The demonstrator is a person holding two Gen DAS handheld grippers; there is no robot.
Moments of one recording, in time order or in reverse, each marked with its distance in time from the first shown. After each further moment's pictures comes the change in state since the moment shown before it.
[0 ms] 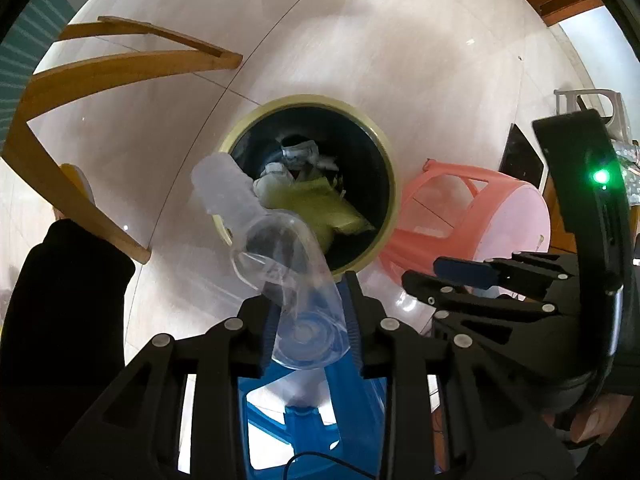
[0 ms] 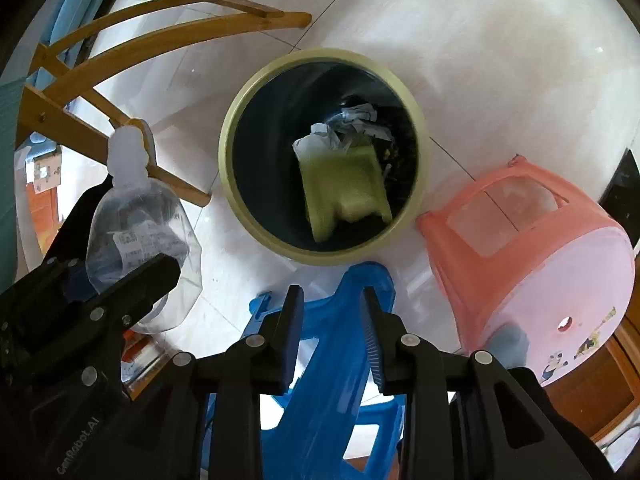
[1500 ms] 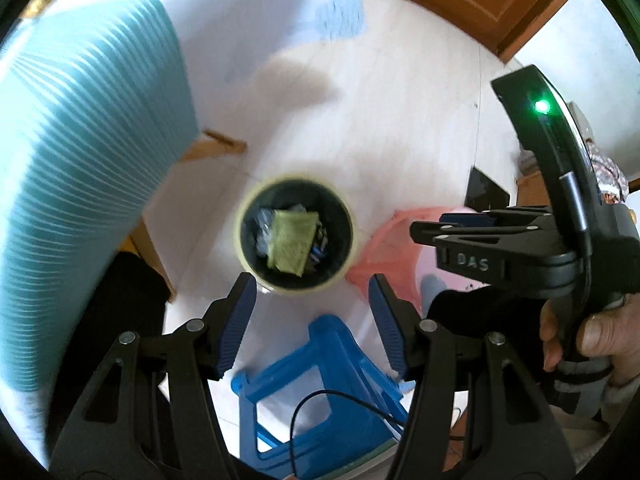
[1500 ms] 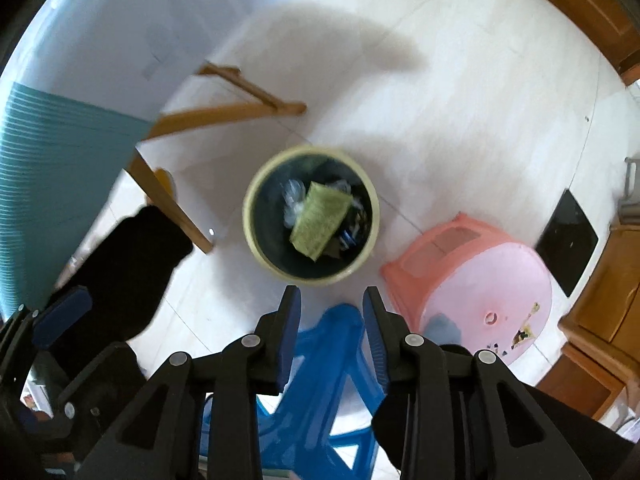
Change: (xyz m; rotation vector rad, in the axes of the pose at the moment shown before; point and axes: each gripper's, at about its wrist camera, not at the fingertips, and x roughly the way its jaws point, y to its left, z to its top) left arm -0.188 -0.029 -0.099 0.076 -0.334 0.013; right arm -0.187 0.028 -0.075 -0.042 -0.320 -0.081
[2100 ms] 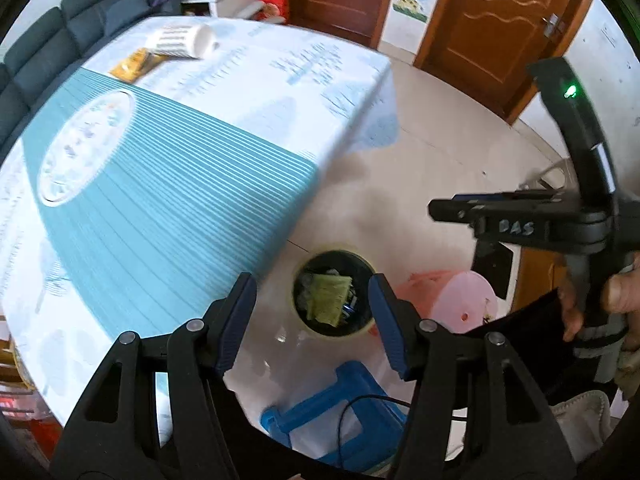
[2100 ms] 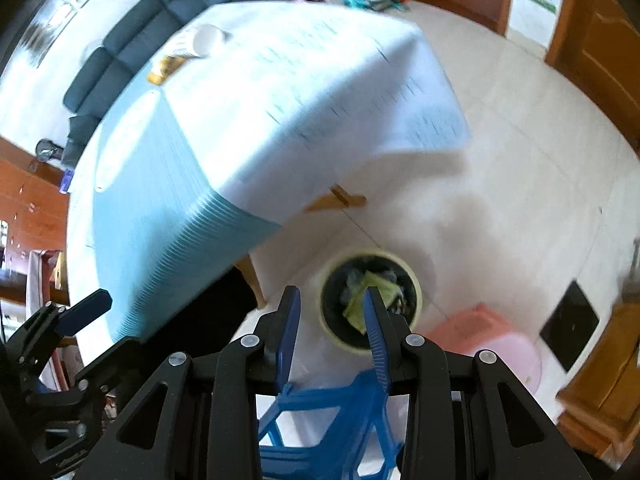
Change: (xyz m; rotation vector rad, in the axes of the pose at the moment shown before) left arm -0.147 0.074 0.014 -0.037 -0.229 0.059; right arm -0.160 0.105 0.042 -0.166 -0.242 0.081
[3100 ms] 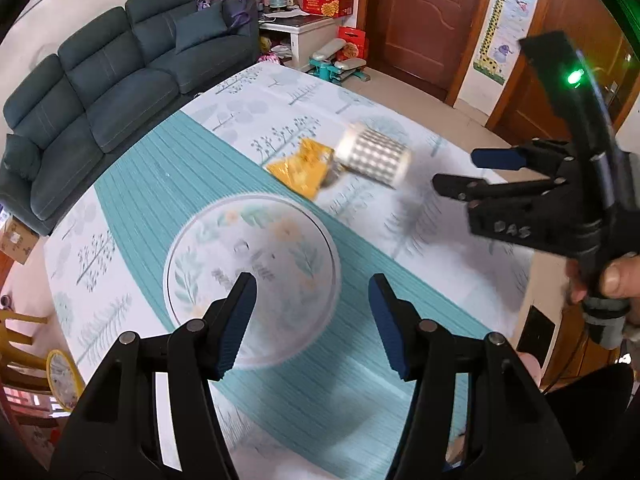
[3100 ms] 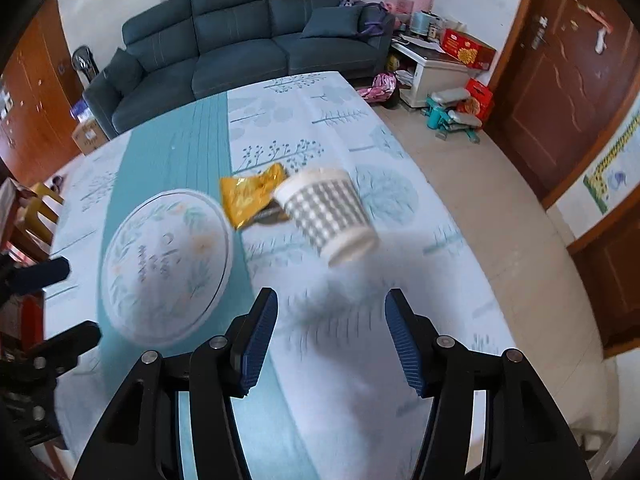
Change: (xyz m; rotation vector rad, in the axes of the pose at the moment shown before) left arm -0.023 0.240 0.161 -0.134 -0.097 0.140; right arm 0.050 0.238 0.282 -0.465 -0.177 -0.161
